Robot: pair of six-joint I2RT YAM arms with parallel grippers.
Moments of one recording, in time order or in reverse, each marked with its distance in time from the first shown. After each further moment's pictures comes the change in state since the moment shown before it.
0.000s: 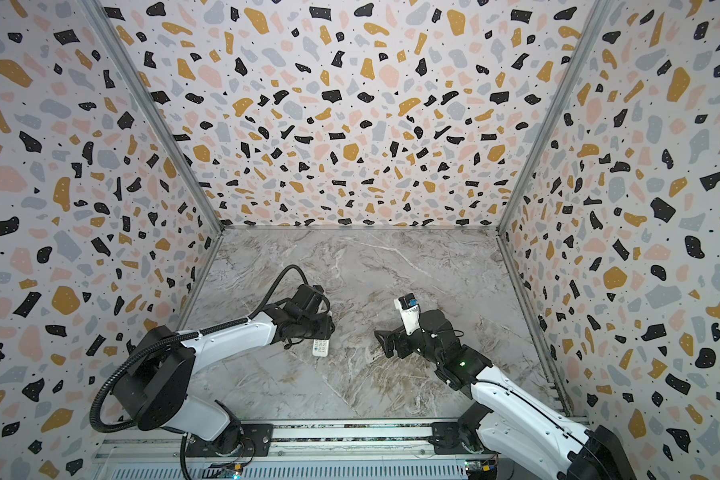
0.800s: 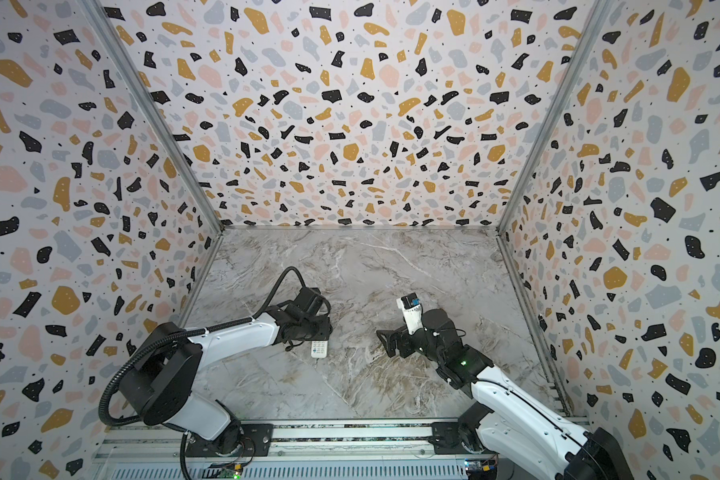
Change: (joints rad) left arm 0.000 0.030 -0.022 0.023 -0.048 -0.053; right arm -0.035 -0.001 -0.010 0.000 -0.037 0.000
